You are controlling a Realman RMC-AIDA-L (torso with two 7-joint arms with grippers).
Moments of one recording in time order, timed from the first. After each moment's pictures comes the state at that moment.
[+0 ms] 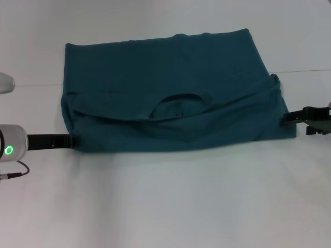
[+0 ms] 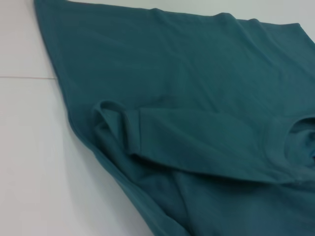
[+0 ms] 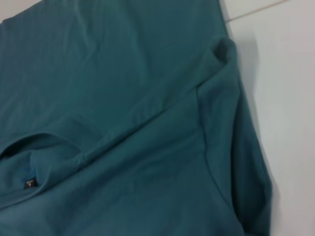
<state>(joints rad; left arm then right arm) -0.63 -2.13 -2.27 -0.84 -0.73 0.98 -2.32 0.73 1.91 -0.67 -0.66 -2.61 -1.15 2.66</state>
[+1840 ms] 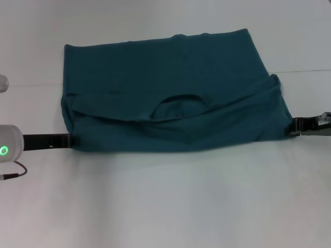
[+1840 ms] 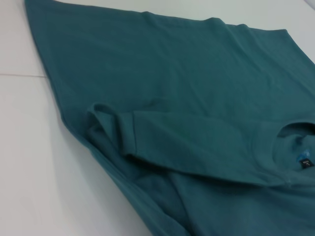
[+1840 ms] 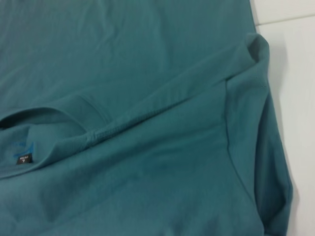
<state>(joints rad) -0.61 -2.12 -2.27 -0.85 -0.78 1.02 -2.32 0.67 2.03 -0.75 -0.83 -2.65 -1.09 2.60</state>
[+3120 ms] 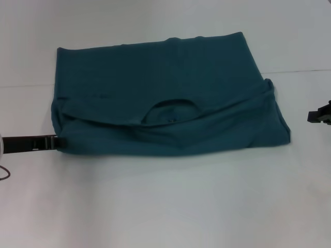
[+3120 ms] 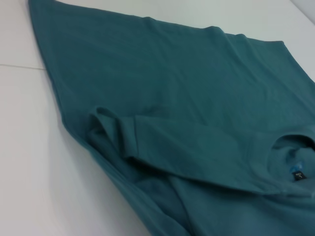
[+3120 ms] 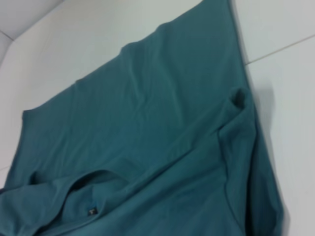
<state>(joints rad) -0.59 -2.09 -2.39 -0.86 -0.78 1.14 -2.28 0.56 1.92 -0.58 -0.84 -2.32 -1.34 2.50</state>
